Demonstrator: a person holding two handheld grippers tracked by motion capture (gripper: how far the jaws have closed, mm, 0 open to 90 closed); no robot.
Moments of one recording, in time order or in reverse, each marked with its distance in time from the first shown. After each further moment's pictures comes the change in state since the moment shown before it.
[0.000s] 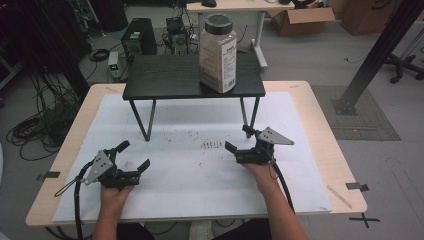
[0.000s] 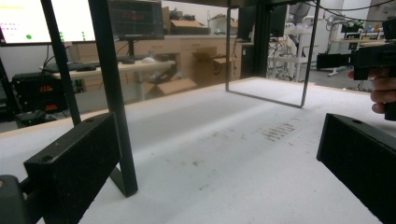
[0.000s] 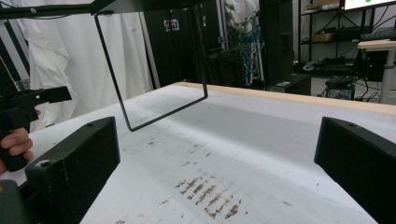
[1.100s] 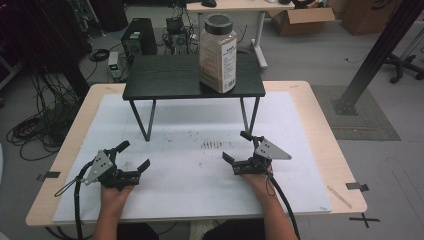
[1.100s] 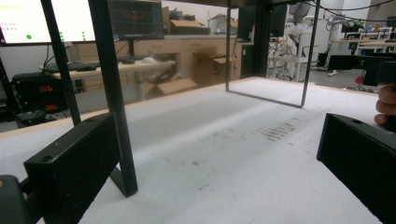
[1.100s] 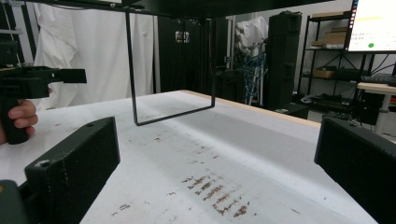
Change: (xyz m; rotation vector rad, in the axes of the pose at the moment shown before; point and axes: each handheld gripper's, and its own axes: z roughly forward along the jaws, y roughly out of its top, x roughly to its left) left arm 0.000 0.000 0.000 0.000 0.000 0.003; right arm 0.018 -0.020 -0.007 -0.074 0.025 -0.167
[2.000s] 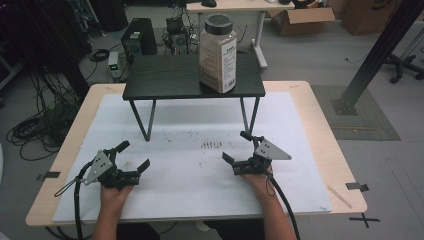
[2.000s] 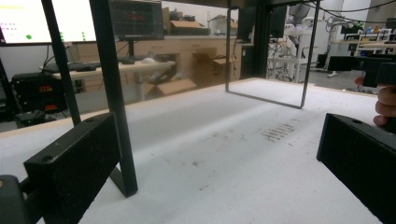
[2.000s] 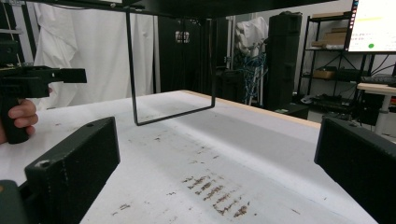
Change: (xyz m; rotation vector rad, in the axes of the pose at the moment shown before) left arm 0.001 0.000 0.000 -0.003 -0.001 -0.005; right arm 0.000 0.000 0.000 0.000 0.000 -0.001
